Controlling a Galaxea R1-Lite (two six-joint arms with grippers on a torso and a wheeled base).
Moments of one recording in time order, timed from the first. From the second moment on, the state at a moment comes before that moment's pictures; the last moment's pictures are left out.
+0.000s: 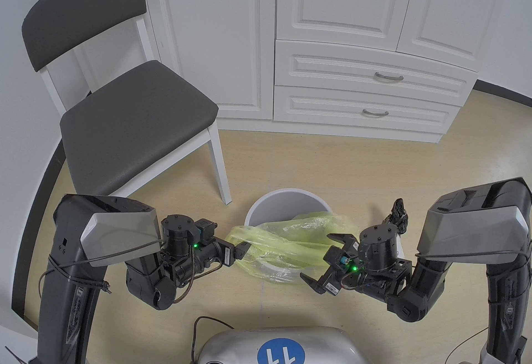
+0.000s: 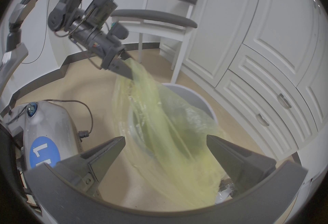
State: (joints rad) left arm -0.41 2.55 -0.81 -1.43 -0.13 -0.02; right arm 0.59 2.34 -0.60 -1.31 -0.03 -0.54
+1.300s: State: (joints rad) left arm -0.40 2.54 -0.83 -1.46 -0.14 -0.04; right arm 0.52 2.57 -1.43 -1.04 -0.20 -0.34
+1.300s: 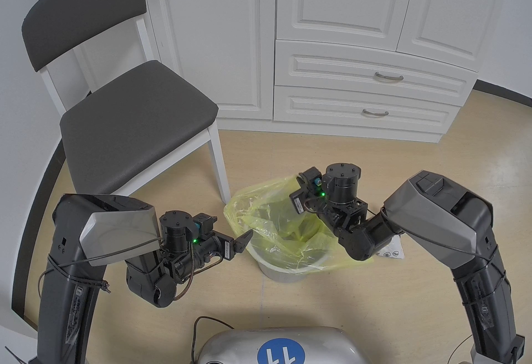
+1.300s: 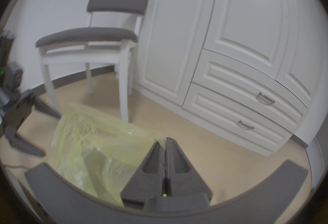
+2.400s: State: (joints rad) left arm -0.41 2.55 -0.85 -1.53 -0.13 -0.08; right arm 0.47 2.79 -1.83 -0.91 -0.35 -0.10
